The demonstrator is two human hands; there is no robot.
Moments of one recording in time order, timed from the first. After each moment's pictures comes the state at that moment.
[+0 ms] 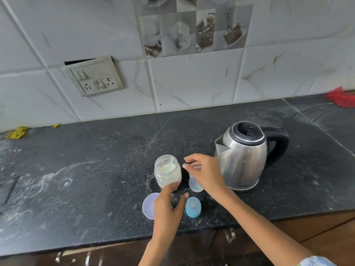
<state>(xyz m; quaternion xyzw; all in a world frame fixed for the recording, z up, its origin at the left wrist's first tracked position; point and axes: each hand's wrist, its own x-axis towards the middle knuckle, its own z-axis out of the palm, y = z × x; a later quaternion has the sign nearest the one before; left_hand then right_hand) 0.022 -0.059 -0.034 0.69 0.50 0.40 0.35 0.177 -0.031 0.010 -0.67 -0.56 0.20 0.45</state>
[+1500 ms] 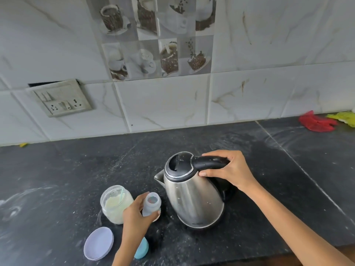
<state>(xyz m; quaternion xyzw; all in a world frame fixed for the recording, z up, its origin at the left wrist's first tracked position) 0.120 -0.016 -0.032 0.66 0.56 0.36 0.35 0.407 -0.051 0.079 -0.53 -0.58 0.30 0.54</state>
